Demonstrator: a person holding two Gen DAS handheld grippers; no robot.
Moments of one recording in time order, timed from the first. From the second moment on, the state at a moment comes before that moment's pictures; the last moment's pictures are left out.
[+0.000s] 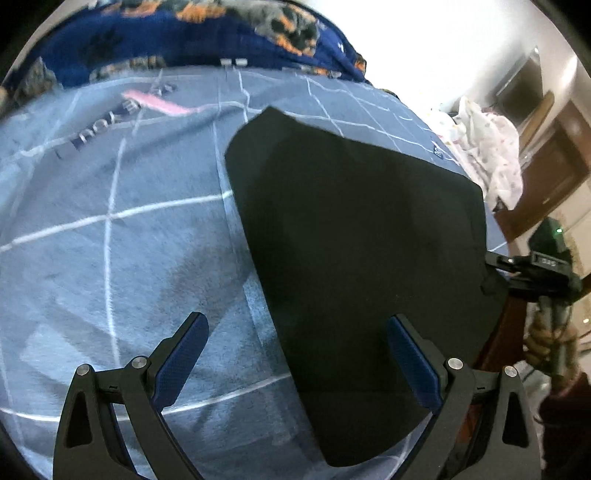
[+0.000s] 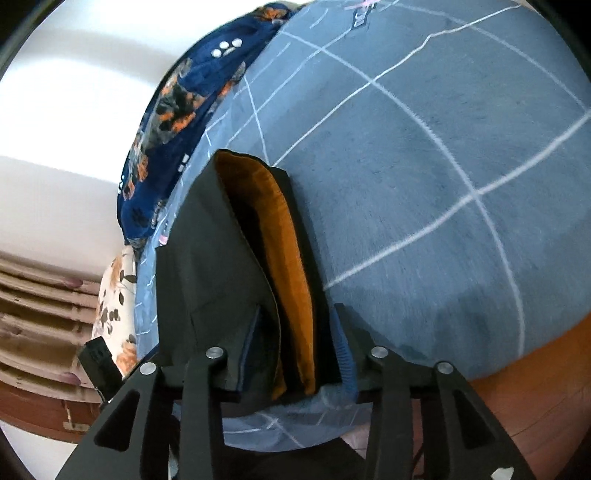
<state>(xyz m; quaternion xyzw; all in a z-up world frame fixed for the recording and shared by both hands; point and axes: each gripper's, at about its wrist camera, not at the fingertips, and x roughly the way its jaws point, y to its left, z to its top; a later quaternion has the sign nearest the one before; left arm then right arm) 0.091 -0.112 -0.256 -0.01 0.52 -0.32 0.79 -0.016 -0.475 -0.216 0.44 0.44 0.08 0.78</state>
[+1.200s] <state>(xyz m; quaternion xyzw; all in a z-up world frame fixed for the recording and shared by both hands) 0.085 -0.145 -0.222 0.02 0.46 -0.33 0.82 0.020 -0.457 -0.218 0.48 0.43 0.23 0.73</state>
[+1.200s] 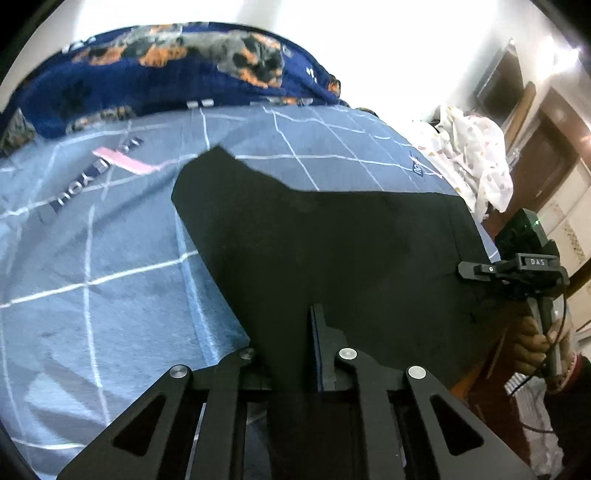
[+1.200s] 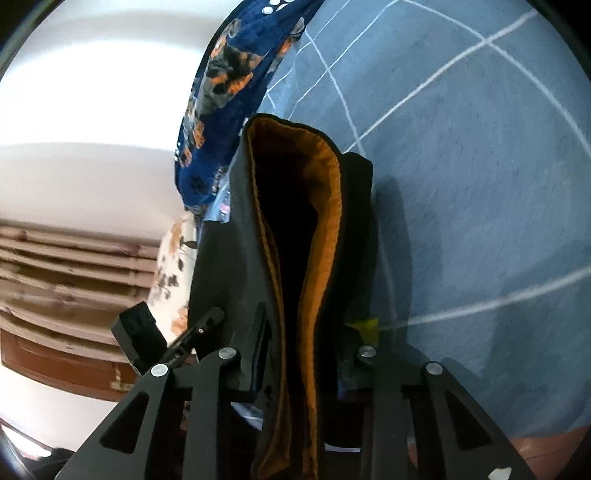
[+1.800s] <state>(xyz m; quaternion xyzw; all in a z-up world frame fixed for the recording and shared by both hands) 0.076 -0.091 -0.188 0.04 0.41 -0.26 0.87 0.049 -0.394 -0.199 0.51 0.41 0.26 0.71</state>
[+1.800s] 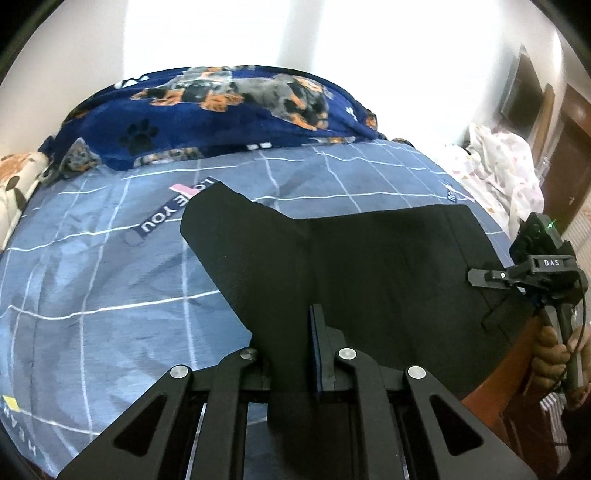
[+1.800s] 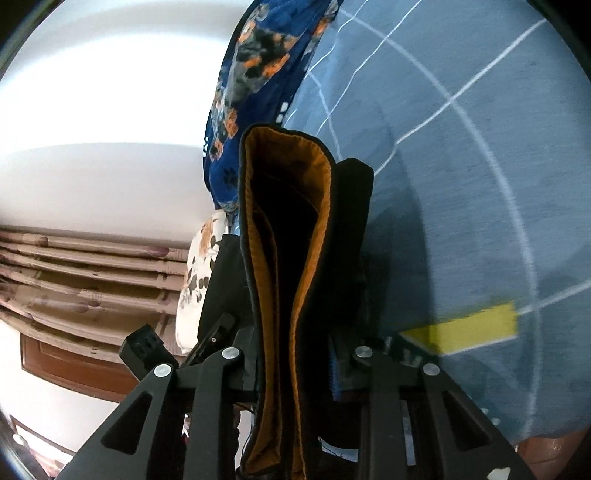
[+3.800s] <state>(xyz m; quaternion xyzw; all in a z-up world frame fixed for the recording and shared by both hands) 0.133 0.017 -0.138 0.02 0.35 -0.16 0.92 0.133 -0.277 -0.134 0.46 0.42 0.34 0.70</state>
